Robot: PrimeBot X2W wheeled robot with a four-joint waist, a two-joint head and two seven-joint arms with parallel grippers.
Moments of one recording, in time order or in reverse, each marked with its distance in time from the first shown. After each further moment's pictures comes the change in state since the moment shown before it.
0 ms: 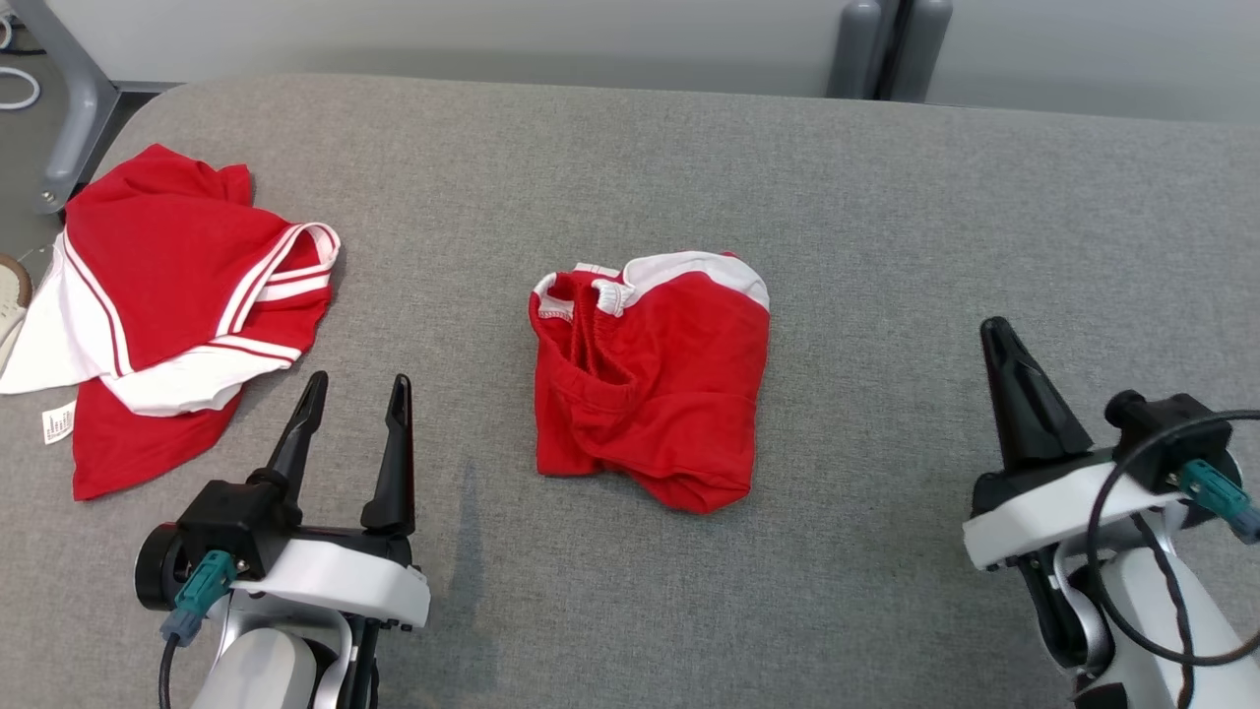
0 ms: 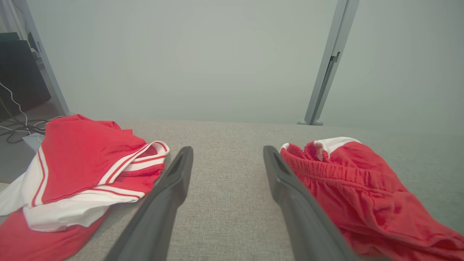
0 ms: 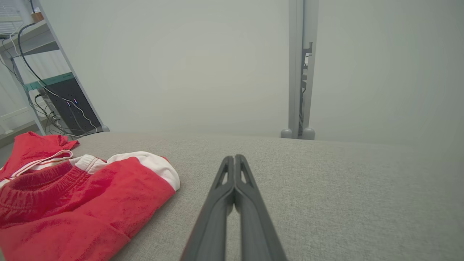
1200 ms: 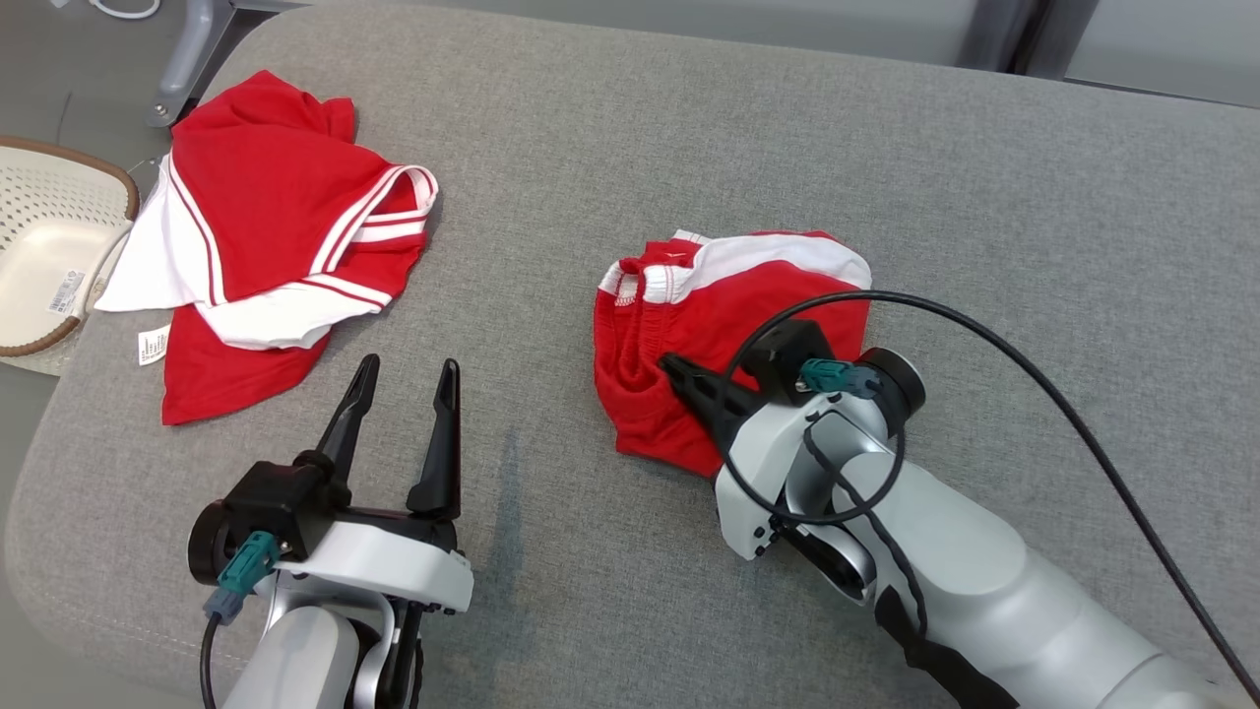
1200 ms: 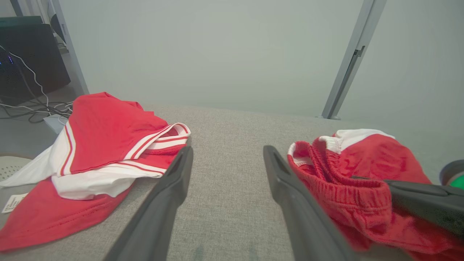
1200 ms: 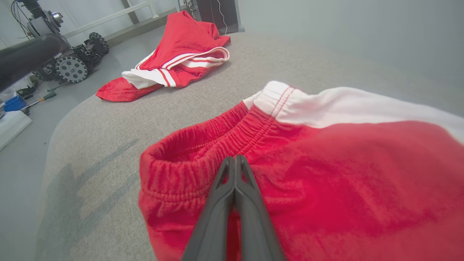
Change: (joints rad) left arm -0.048 -0.061 -0.025 0.052 0.000 -0.035 -0.022; right arm -0.501 0.090 0.772 0.491 0.306 0.000 0.101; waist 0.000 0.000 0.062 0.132
